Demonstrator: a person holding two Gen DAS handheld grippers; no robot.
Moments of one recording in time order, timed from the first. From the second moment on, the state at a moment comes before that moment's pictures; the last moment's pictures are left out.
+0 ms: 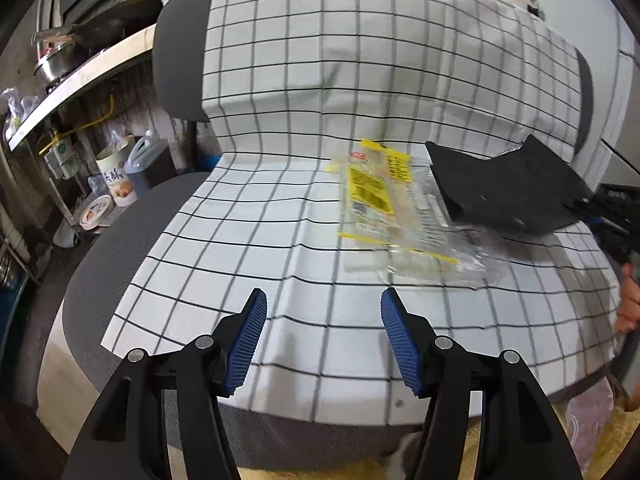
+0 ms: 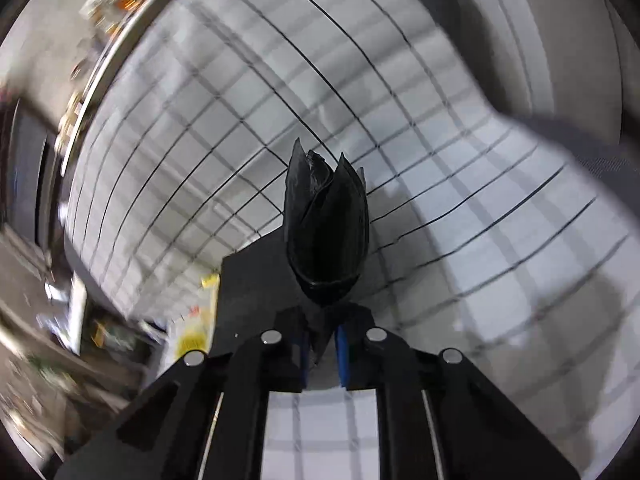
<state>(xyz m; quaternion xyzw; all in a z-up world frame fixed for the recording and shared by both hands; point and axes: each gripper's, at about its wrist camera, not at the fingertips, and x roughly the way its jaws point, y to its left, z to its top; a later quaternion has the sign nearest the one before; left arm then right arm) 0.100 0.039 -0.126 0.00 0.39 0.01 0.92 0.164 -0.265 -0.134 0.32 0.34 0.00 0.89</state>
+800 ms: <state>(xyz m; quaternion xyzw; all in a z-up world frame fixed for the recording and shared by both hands) 0.064 -0.016 -0.130 0.02 0.39 -0.05 0.92 0.085 -0.180 -0.145 -0.05 0.40 0.11 0.91</state>
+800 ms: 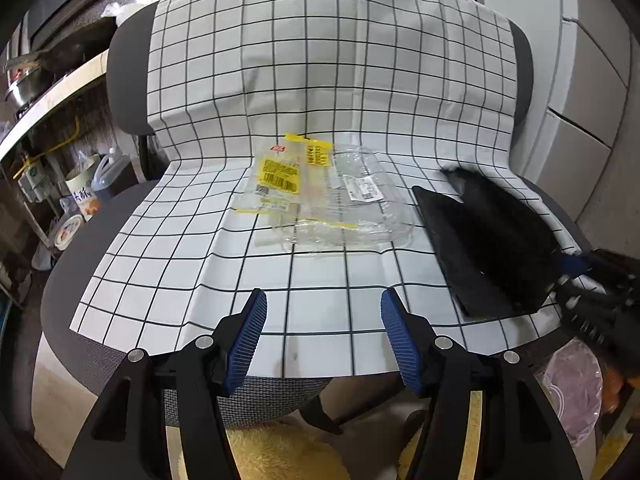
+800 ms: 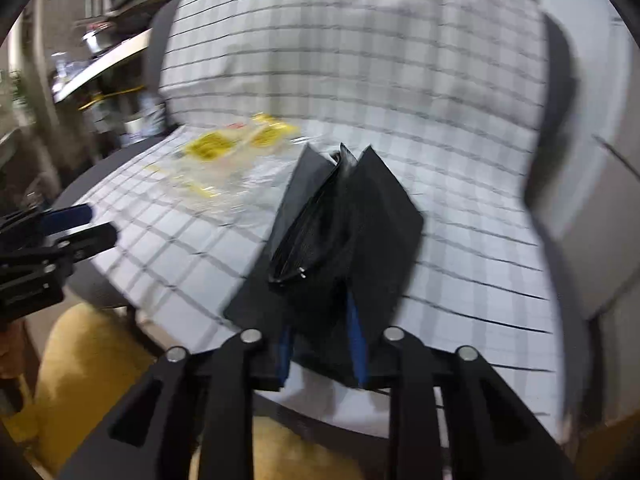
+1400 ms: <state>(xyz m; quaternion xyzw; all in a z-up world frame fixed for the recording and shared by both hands) 0.067 0.006 -0.146 -0.01 0.40 -0.04 0.92 0.082 -0.144 -0.182 -0.11 0.42 0.13 0.89</state>
